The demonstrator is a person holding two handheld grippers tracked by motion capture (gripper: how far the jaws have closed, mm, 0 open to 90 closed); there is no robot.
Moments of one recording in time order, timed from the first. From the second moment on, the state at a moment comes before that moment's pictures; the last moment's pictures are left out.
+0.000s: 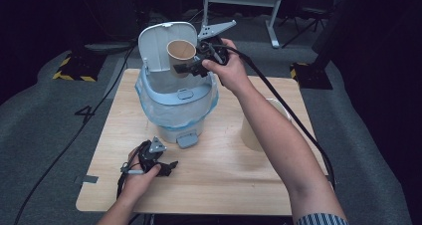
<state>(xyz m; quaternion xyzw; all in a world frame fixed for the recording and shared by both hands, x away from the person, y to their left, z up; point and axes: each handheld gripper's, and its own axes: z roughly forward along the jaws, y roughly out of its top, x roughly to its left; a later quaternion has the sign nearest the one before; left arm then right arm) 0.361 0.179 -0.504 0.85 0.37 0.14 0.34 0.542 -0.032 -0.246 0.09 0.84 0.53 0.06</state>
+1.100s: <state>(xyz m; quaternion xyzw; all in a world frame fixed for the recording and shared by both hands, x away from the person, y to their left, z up) 0.364 0.185 -0.504 0.86 0.36 0.13 0.35 0.502 -0.131 -0.211 0.12 0.83 0.53 0.14</state>
